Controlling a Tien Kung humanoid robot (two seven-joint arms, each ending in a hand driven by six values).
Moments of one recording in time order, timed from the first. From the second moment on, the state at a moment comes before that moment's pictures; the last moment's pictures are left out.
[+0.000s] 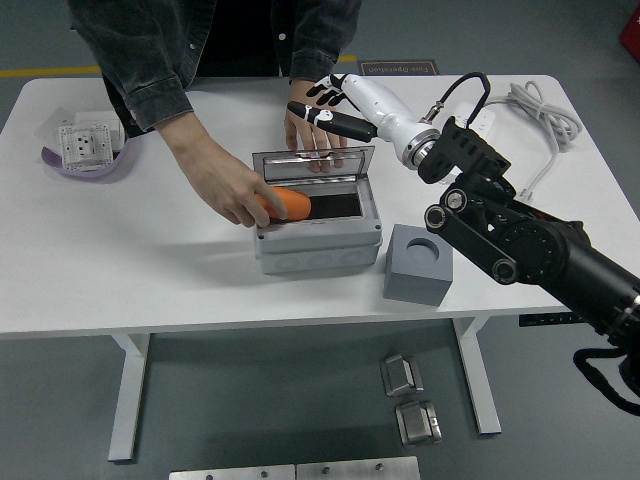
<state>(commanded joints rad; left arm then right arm) 0.07 0.05 -1.73 -0.18 1.67 -0.04 0.36 0.88 -0.17 0.68 0.98 -1.62 -0.16 -0.03</state>
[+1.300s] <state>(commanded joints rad) 0.07 0.04 -1.73 -0.18 1.67 -0.04 0.35 0.78 -0.26 0.53 1.15 -1.65 -0.17 -0.09</state>
